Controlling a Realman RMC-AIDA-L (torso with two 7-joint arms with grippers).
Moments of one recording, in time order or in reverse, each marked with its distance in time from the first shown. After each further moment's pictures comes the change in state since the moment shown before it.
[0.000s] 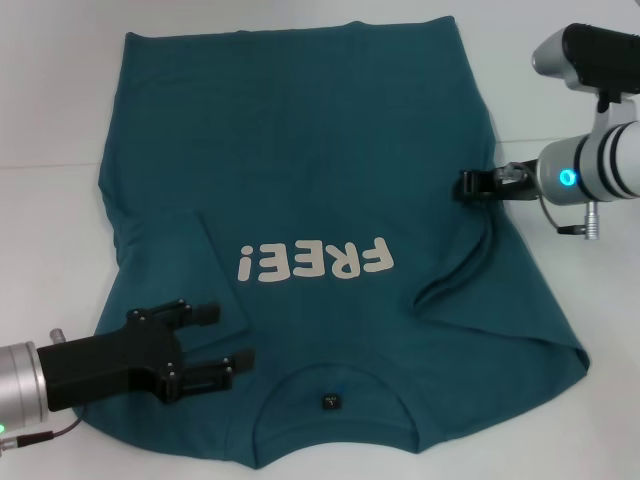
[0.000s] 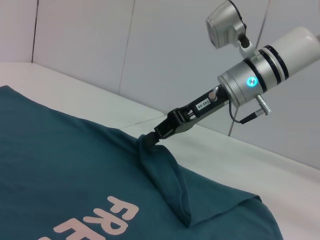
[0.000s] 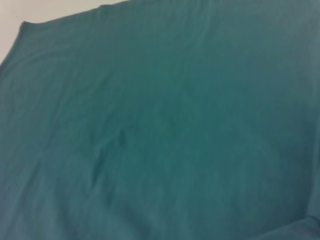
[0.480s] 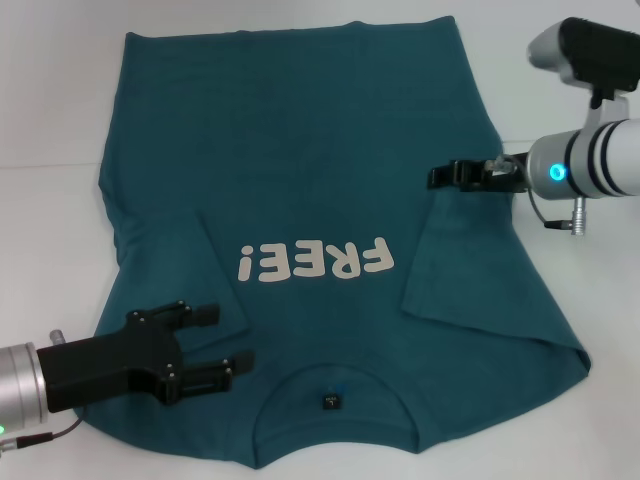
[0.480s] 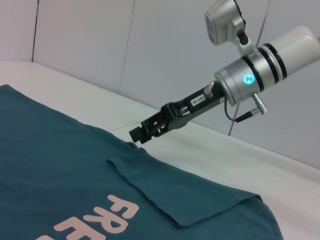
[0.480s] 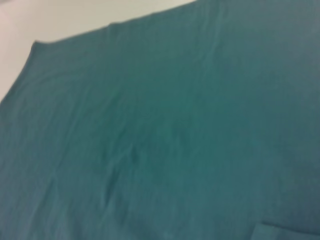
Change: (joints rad) left arm 0.001 0.000 0.000 0.000 0.002 0.000 0.000; right arm -0.004 0.018 0.000 -0.014 0.048 0.030 -0.009
